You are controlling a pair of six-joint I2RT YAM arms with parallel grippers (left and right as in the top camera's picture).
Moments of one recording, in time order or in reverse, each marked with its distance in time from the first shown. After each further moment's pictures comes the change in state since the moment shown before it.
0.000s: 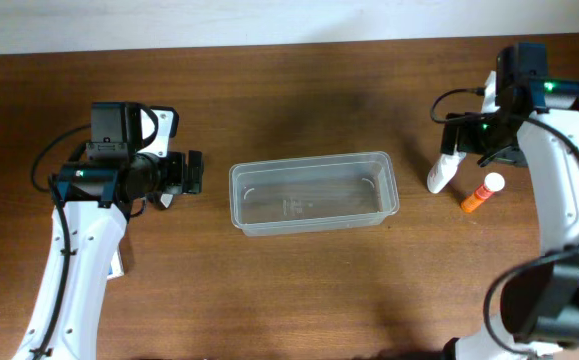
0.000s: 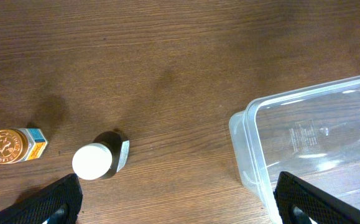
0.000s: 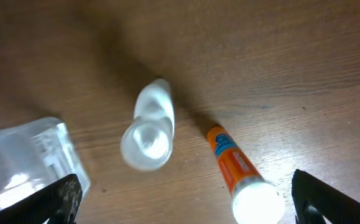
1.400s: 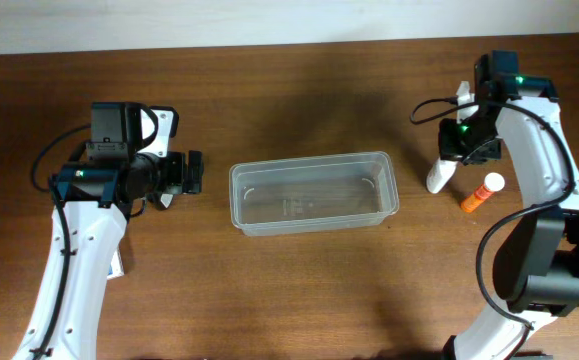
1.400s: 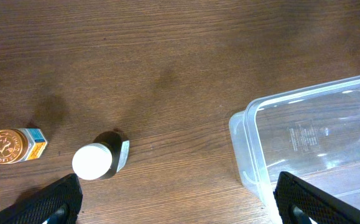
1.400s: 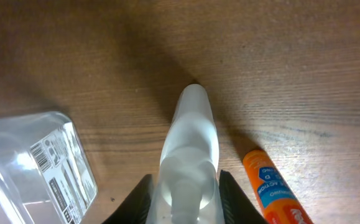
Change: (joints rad) left arm 0.000 0.000 0.000 0.000 0.000 0.000; right arm 0.017 0.138 0.000 0.046 -0.107 -0.078
